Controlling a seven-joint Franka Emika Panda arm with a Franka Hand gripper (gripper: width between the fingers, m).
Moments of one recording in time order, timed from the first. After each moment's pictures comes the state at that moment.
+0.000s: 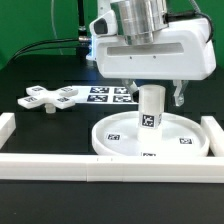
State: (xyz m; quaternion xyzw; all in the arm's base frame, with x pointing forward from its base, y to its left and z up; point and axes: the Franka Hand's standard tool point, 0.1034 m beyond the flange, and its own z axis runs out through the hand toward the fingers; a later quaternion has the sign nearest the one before) arm 0.561 0.045 0.070 -0.95 0.30 0.01 0.11
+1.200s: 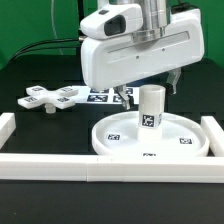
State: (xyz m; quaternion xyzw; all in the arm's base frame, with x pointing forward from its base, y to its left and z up) arm 0.562 0.033 0.075 -0.97 -0.25 -0.01 0.07
